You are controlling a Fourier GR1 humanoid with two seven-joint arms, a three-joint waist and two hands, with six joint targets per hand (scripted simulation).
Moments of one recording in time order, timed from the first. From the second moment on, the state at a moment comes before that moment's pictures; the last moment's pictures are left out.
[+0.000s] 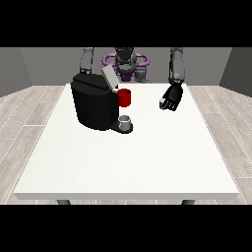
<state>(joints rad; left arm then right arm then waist) -0.62 0.43 -0.11 -0.69 -0.86 -0.04 -0.26 -0.24 -0.03 0.03 -1.26 0.17 -0.19 -0.05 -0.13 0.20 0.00</state>
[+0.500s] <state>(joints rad) -0.69 0.36 -0.06 -0.71 -0.79 -0.17 -0.27 -0.23 -0.04 0.00 -1.18 0.19 -0.20 -0.04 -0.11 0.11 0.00</state>
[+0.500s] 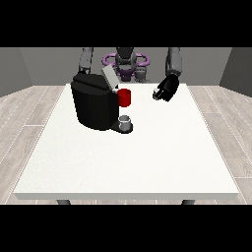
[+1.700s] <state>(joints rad) -1.04 0.35 0.08 -0.75 -0.71 -0.43 -0.06 -0.33 -0.03 0.01 -1.23 0.17 -0.17 -0.01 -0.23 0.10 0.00</state>
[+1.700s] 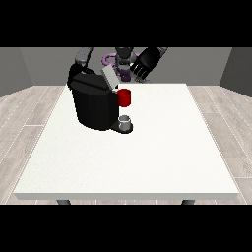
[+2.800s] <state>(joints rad) -1.24 0.43 0.12 -0.68 -0.73 -0.44 -0.05 -0.44 -0.07 -0.05 -1.26 0.16 -0.18 -0.01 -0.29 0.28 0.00</state>
